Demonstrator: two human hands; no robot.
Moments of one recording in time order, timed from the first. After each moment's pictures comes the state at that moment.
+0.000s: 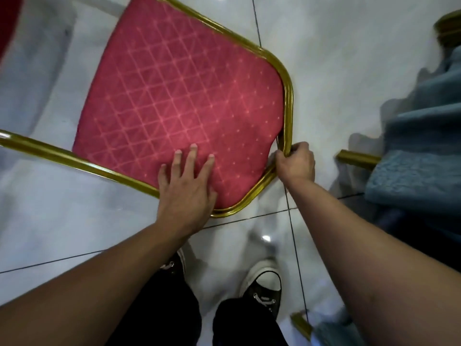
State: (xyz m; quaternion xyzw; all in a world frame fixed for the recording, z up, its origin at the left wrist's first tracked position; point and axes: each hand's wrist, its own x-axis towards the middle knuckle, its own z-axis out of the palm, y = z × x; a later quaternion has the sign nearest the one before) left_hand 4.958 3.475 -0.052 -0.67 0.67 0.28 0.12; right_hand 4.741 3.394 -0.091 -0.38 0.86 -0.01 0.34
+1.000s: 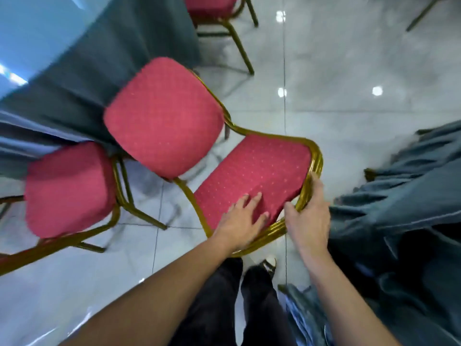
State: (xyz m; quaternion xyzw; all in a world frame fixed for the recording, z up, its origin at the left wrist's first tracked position) left_hand 4.984 3.496 0.590 -0.71 0.55 0.44 0.02; right_hand 4.833 3.449 0.634 -0.54 0.74 -0.18 0.36
